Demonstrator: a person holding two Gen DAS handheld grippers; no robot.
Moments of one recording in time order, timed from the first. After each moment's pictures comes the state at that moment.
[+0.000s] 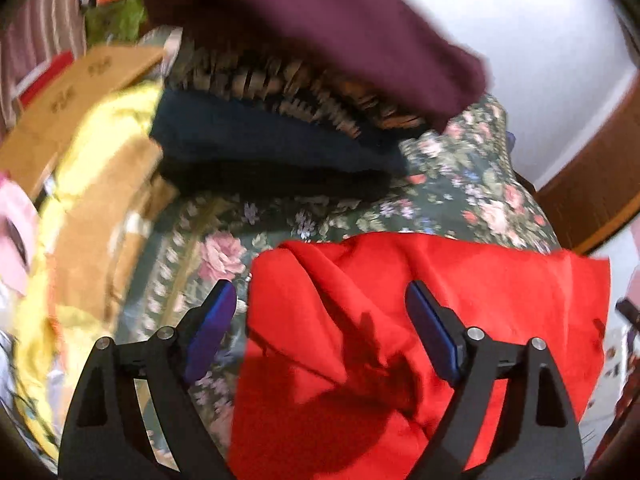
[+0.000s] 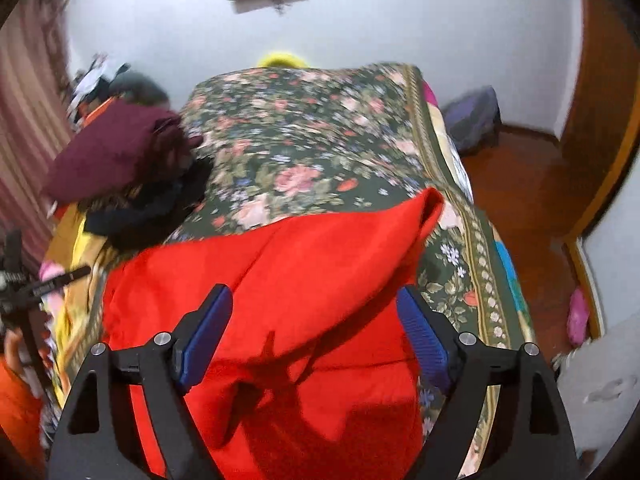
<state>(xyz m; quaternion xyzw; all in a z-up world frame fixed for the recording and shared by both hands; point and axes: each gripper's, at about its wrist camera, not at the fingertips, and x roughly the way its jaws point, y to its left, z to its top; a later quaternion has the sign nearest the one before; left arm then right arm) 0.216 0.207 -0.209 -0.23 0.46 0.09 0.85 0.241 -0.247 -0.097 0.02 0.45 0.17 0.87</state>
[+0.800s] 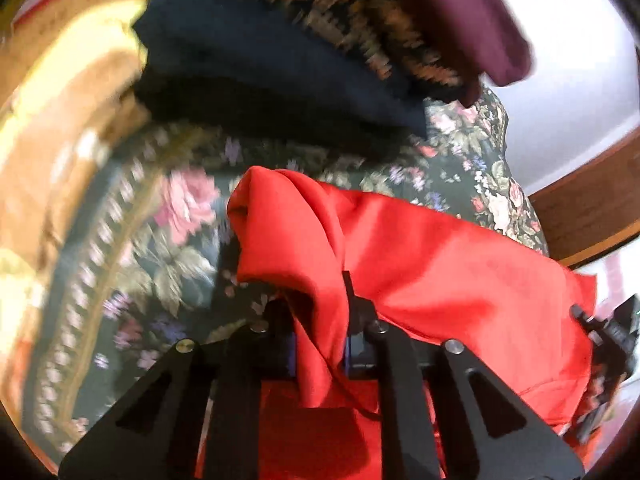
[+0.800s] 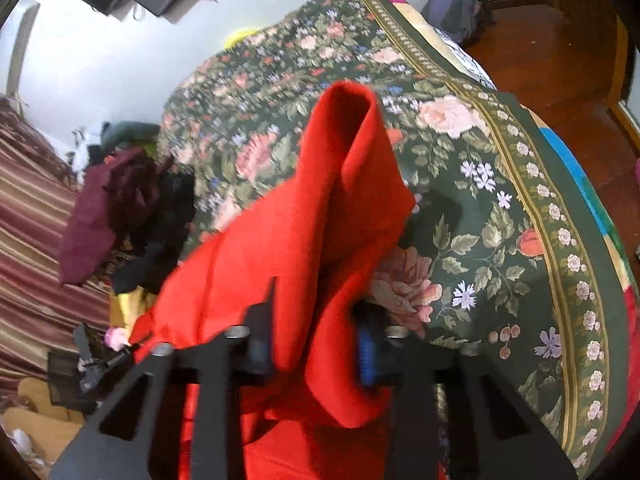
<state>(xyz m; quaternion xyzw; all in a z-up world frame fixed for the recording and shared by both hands) 0.214 0.204 -0.239 -0.29 0.47 0.05 0.83 0.280 -0.300 -0.146 0.21 0.52 0.22 0.80</state>
